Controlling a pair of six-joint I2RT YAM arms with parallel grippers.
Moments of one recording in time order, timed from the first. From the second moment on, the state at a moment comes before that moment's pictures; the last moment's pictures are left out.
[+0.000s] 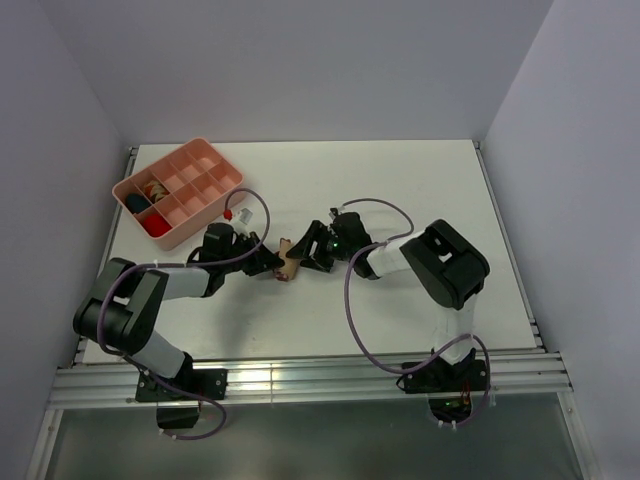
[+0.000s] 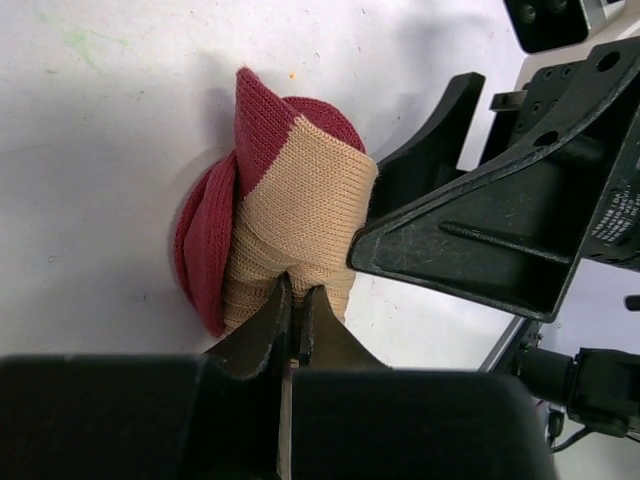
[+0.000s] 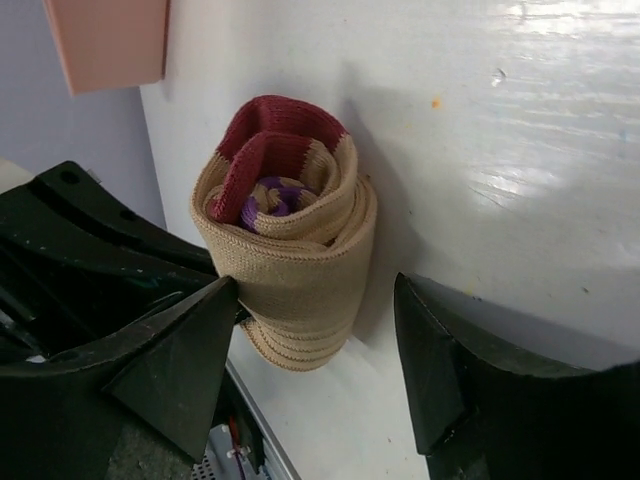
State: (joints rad) left arm -0.37 1.56 0.51 0.47 0.47 -0.73; right arm 0.63 1.90 0.82 0.52 -0.37 1.07
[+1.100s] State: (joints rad) left arm -0.62 1.31 0.54 0.15 -0.02 -0.58; right arm 0.66 1.90 1.06 0.12 -0.26 0.92
